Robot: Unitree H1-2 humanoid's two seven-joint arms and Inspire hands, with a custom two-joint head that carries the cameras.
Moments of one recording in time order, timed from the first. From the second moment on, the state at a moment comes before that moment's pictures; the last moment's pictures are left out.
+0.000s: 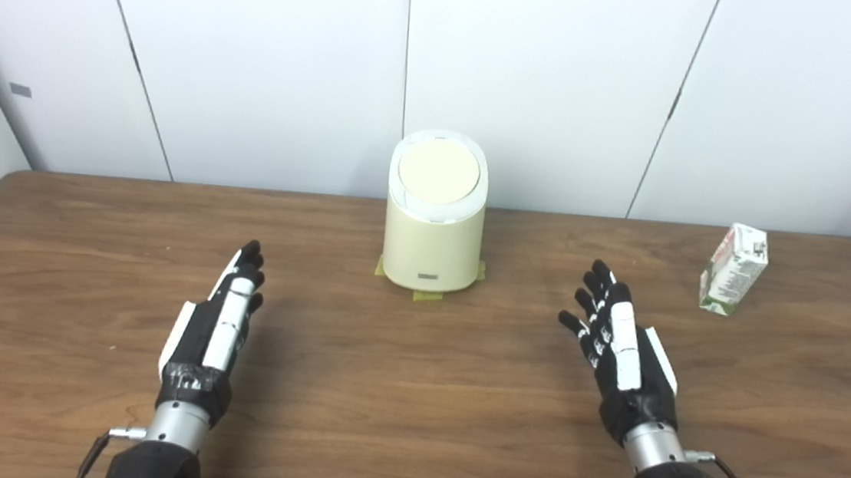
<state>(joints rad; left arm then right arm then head) -0.02 0.09 0.06 -0.29 -0.03 0.31 -0.04 -0.07 -0.02 -0.02 -0.17 0.09 0.23 0.01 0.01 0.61</state>
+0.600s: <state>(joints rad) -0.49 0.16 -0.04 -0.19 0.16 0.46 -0.04 -0.06 -0.02 -0.02 -0.10 0.06 0.19 0.01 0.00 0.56</state>
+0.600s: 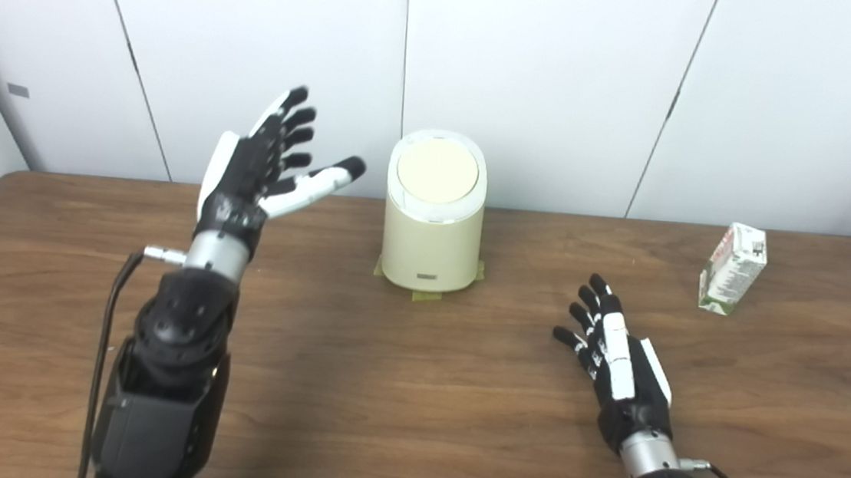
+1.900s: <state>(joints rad) -1.09 0.26 -0.53 0.59 0.71 0.21 -0.28 -0.03 0.03 0.00 -0.13 0.05 0.17 -0.01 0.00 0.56</state>
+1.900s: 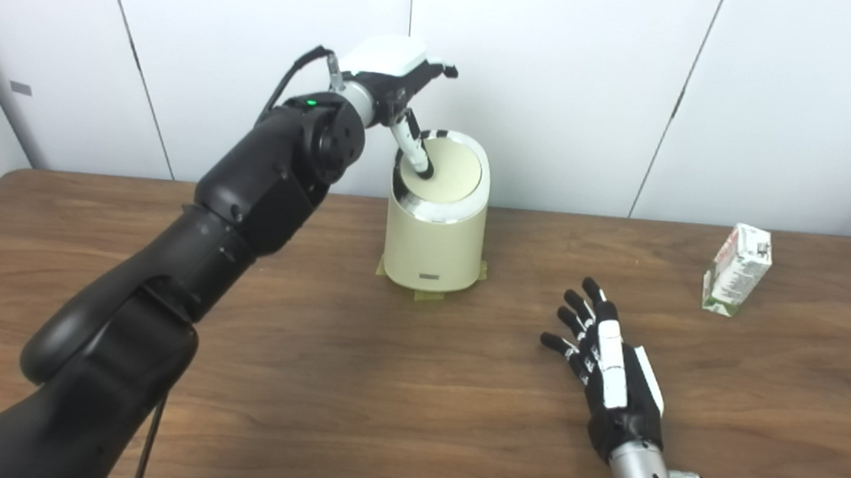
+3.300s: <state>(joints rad) -1.04 0.27 -0.55 0.48 0.85 0.16 -0.35 -0.04 0.01 -0.05 -0.13 0.09 0.17 -0.01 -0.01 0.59</state>
